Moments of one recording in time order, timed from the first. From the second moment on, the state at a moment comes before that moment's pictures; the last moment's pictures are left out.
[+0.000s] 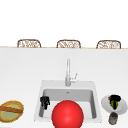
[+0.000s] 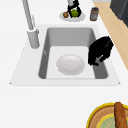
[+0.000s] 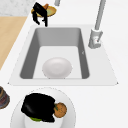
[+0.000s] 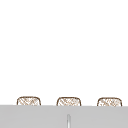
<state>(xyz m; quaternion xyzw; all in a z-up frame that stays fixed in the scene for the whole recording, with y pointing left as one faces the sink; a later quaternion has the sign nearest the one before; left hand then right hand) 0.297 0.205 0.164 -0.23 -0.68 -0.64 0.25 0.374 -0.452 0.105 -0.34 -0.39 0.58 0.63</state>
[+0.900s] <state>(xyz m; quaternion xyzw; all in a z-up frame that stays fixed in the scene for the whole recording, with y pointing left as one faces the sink) 0.297 0.205 0.164 -0.23 -0.68 -0.64 0.25 0.358 -0.438 0.207 -0.34 -0.34 0.59 0.65</state>
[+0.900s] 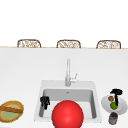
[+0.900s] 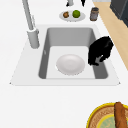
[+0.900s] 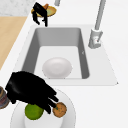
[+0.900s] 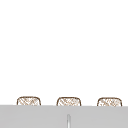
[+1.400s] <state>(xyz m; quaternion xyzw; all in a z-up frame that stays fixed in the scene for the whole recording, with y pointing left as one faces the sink) 0.297 0.205 0.164 -0.23 -0.68 -0.64 0.25 0.340 -0.378 0.242 -0.37 -0.33 0.58 0.65</state>
